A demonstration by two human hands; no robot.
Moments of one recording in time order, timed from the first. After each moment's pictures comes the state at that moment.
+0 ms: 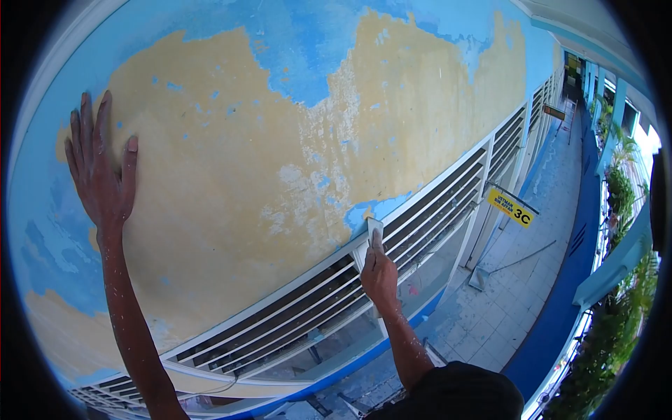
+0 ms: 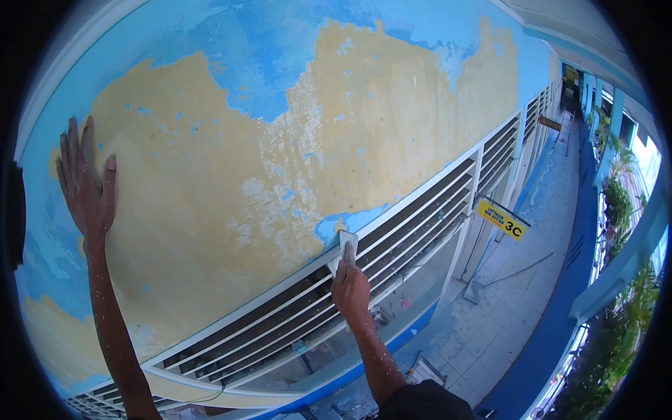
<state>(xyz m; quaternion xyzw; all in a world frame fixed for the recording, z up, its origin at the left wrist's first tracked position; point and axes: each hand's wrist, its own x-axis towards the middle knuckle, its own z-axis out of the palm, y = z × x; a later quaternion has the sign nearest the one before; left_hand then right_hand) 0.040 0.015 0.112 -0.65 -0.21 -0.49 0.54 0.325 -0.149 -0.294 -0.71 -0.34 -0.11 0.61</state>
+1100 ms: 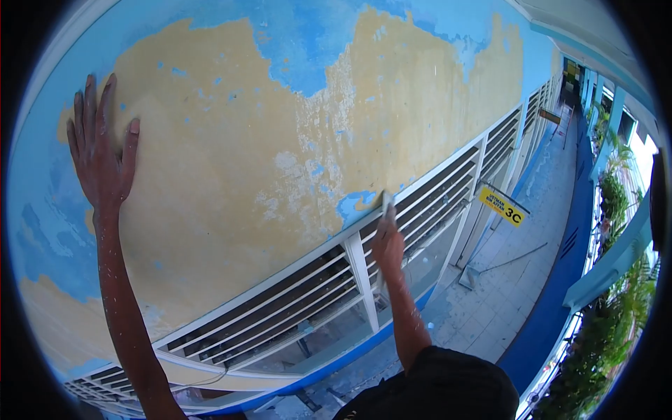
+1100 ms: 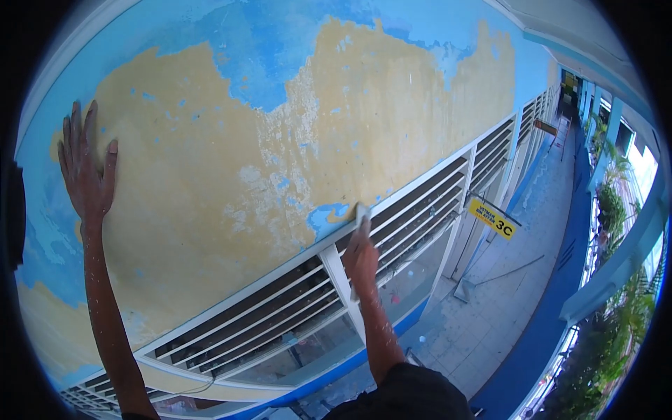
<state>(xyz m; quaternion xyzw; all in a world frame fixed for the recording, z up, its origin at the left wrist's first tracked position) 0.041 0.016 0.111 -0.66 -0.20 -0.50 0.53 0.367 -0.155 -0.275 -0.74 -0.28 -0.03 0.61</state>
